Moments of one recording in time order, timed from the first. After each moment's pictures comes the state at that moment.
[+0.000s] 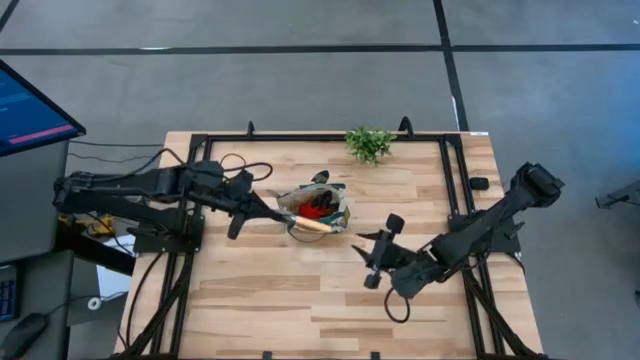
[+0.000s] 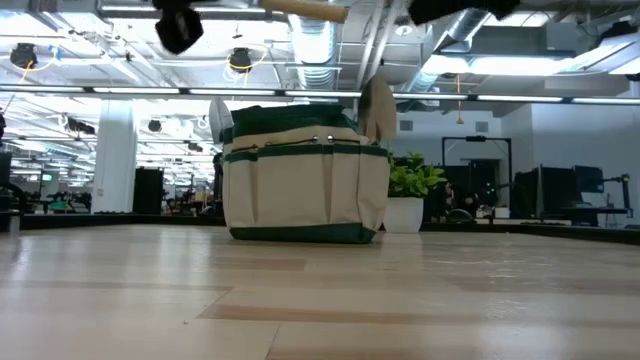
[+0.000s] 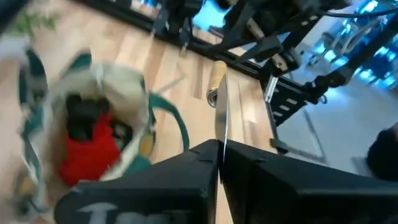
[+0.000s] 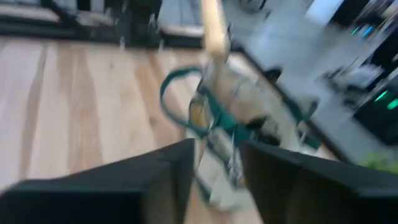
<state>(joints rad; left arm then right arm) 0.01 0.88 0.83 -0.36 0.15 -0.40 0.62 1.47 1.00 -0.23 1.01 0.32</state>
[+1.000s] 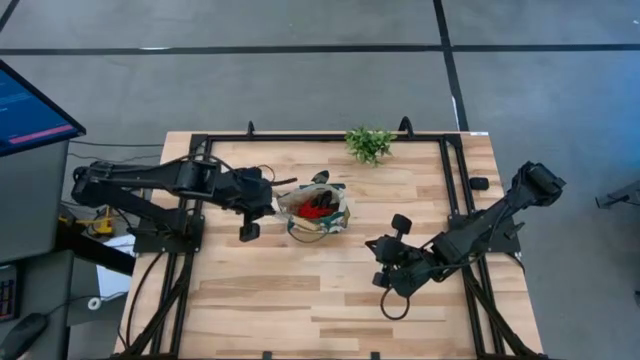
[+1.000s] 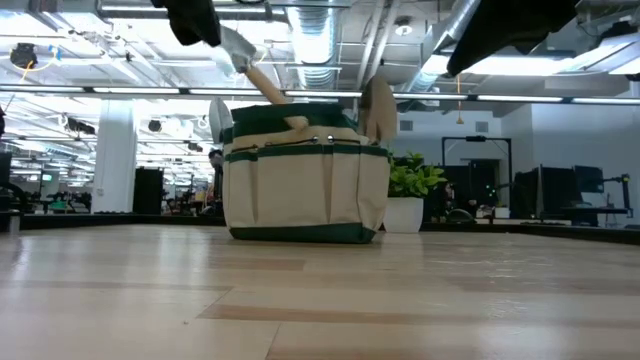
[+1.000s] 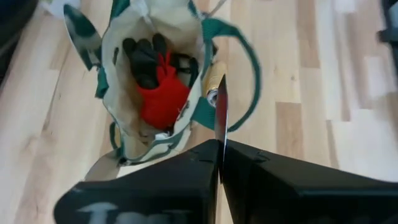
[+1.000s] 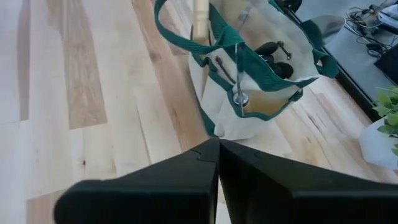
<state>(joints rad) -0.05 1.18 1.18 -0.89 -0.08 -0.11 0.61 1.44 1.00 -0.58 0.84 0.61</state>
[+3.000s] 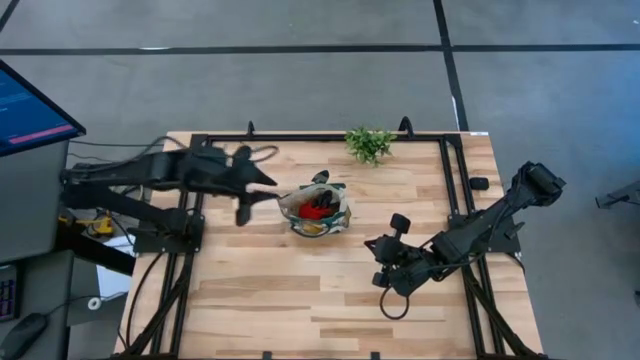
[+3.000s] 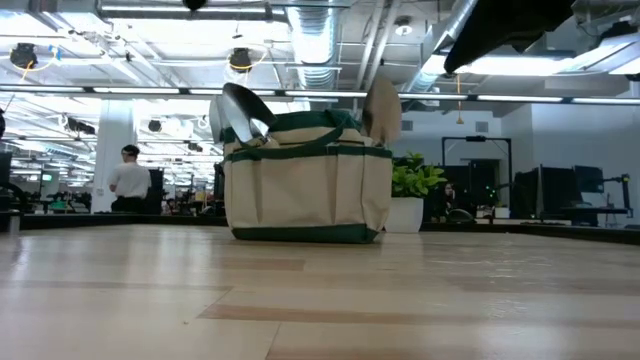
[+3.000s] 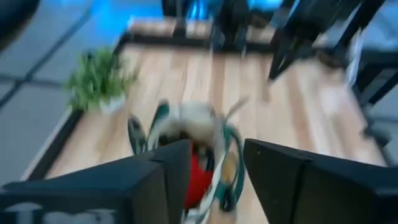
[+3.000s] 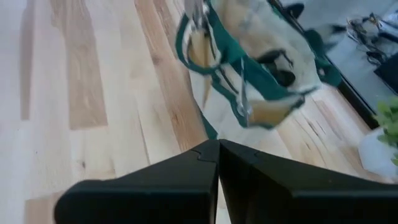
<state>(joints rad) -0.01 1.05 1.18 -0.66 -0.13 -0.06 0.61 1.44 1.00 -0.56 0.84 0.58</state>
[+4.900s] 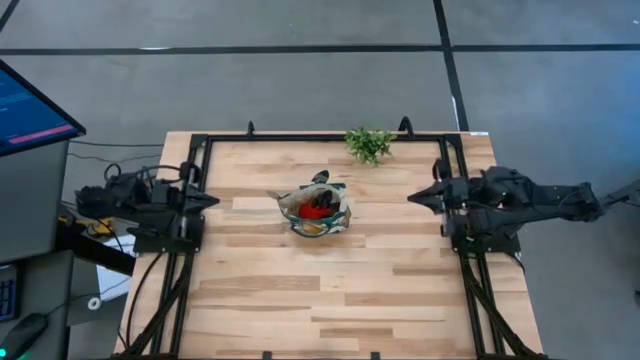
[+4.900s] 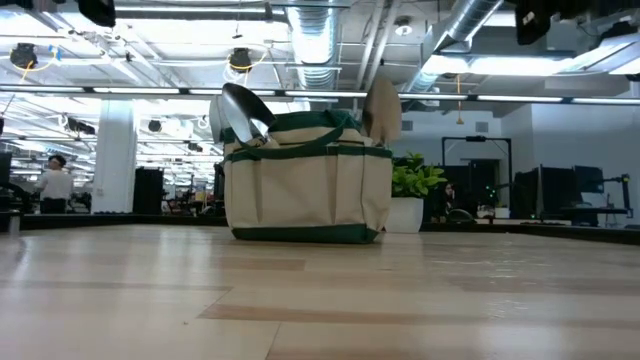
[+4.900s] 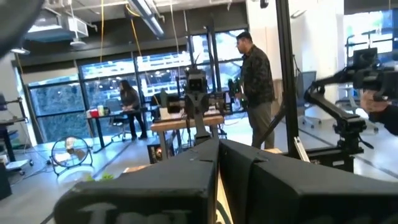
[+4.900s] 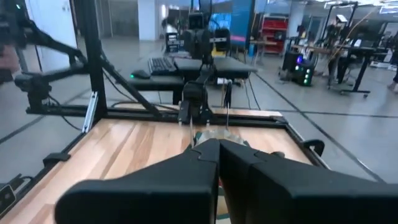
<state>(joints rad) -0.23 0.03 0.41 -0.16 -0.21 0.18 0.07 0.41 0.55 -0.20 0.08 -0.08</state>
